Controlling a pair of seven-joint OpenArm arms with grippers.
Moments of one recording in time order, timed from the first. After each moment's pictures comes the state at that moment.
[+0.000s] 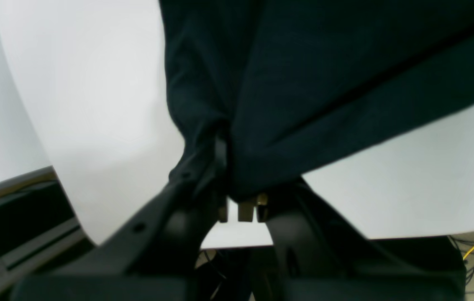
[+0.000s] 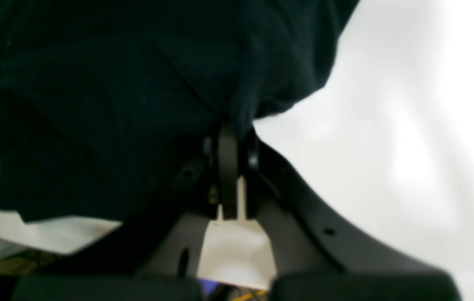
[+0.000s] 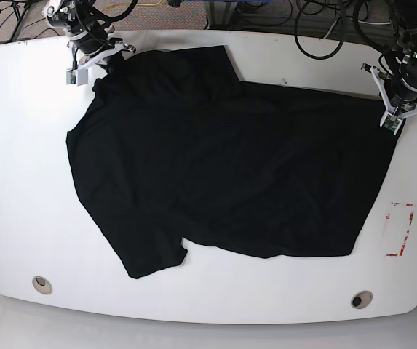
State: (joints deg) left arm 21.7 -17.1 -28.8 114.2 -5.8 -42.1 61.5; right arm -28.2 -7.1 39.8 102.3 31.5 36.0 -54.0
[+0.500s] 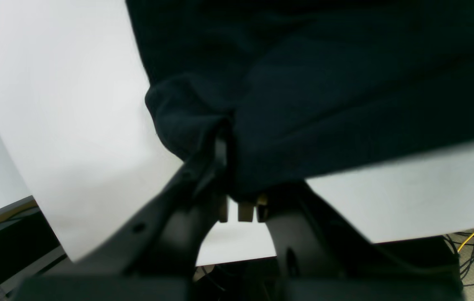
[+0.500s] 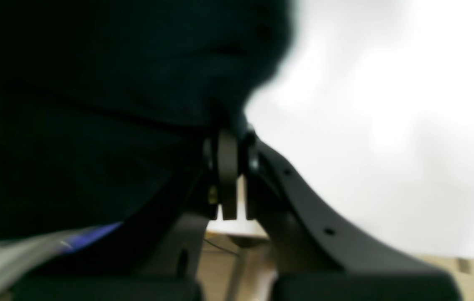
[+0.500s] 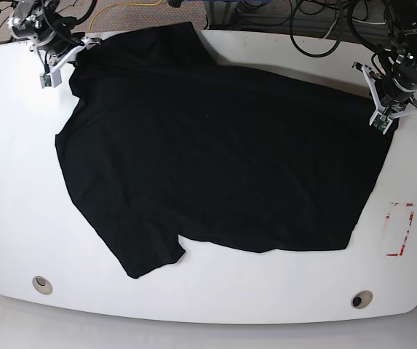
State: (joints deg) left arm 21.8 -17.1 -26.1 114.2 -6.3 -42.2 61.2; right arm -29.6 8.3 40.2 102.4 31.5 36.0 -62.7
